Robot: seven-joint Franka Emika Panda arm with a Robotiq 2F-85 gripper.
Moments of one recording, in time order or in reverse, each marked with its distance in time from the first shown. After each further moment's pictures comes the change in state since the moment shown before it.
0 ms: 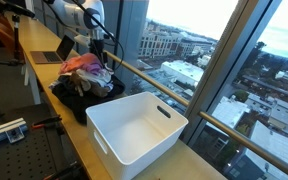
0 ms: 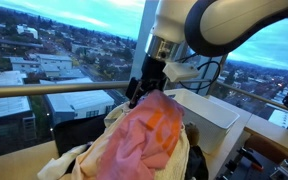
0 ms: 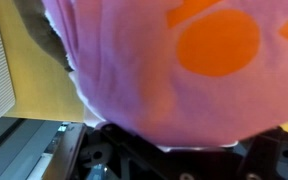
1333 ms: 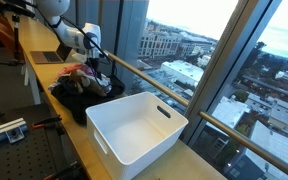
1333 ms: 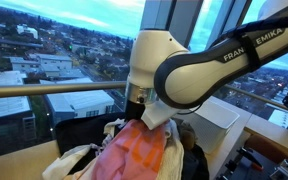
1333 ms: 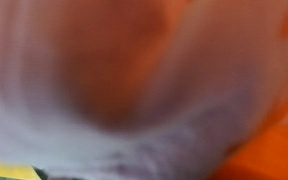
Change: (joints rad) arm 0.058 0.241 -0.012 0.115 -0.002 0.000 0.039
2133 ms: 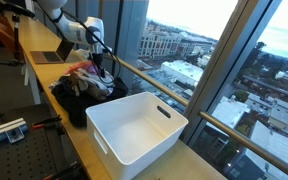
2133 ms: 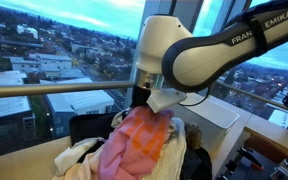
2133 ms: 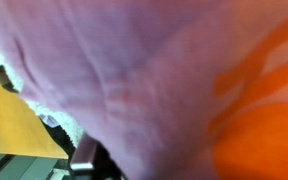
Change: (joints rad) arm -0.005 -0.074 -0.038 -0.034 0.000 0.002 0.024
